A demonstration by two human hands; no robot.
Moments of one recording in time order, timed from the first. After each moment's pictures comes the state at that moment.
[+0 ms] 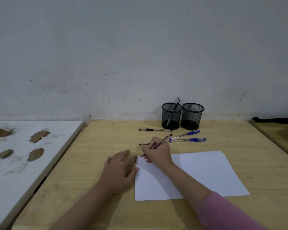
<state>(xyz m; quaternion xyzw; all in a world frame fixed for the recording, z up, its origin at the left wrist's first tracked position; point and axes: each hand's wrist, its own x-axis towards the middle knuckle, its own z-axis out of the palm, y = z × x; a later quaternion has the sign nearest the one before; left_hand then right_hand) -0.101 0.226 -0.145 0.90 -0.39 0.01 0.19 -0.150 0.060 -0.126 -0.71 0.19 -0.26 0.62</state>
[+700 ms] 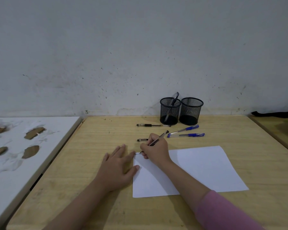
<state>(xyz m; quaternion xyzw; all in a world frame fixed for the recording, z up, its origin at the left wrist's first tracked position) -0.104 0.225 -0.142 0.91 -0.38 -0.03 0.17 -0.149 0.061 -0.129 -0.73 0.20 -0.26 0.60</state>
